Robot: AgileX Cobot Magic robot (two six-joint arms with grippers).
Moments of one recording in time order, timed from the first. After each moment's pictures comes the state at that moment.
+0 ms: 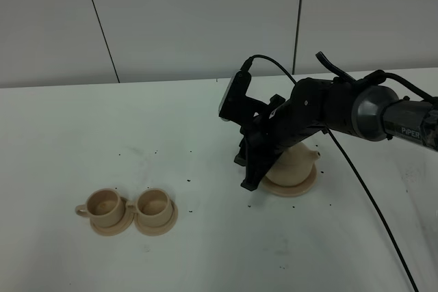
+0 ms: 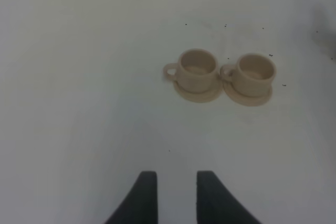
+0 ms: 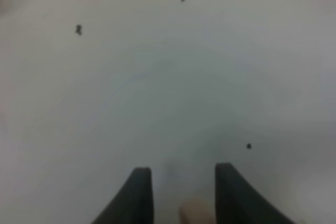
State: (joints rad) left arm 0.00 -0.01 -0.51 0.00 1.04 -0.05; right arm 0.52 2.18 -1.56 0.47 0.47 -1.15
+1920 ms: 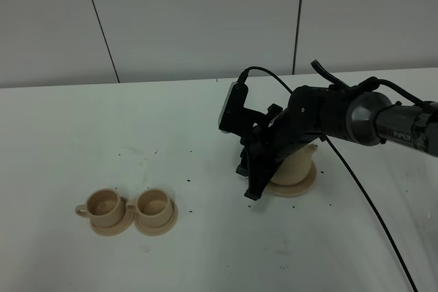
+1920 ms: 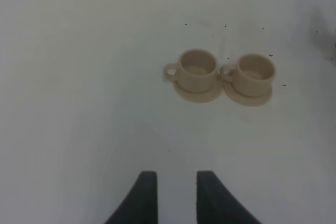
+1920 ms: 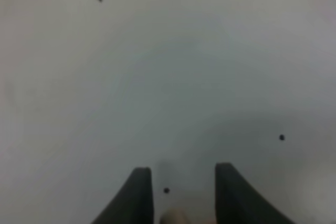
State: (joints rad) left arm 0.00 -0.01 -0.51 0.00 1.04 -0.05; right arm 0.52 2.21 -1.56 0.47 0.49 -1.21
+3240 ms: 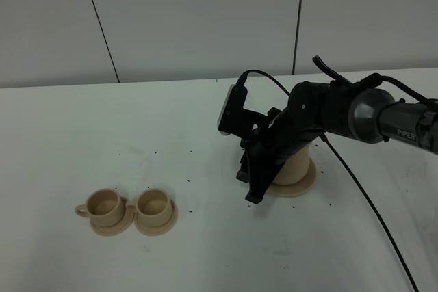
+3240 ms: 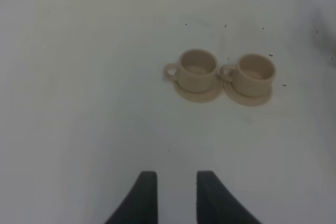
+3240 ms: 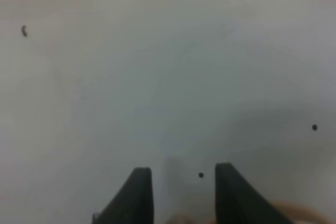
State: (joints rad) left arm 0.00 -0.01 -0.51 0.00 1.04 -0.05; right arm 0.53 2.18 -1.56 0.46 0.57 -1.18
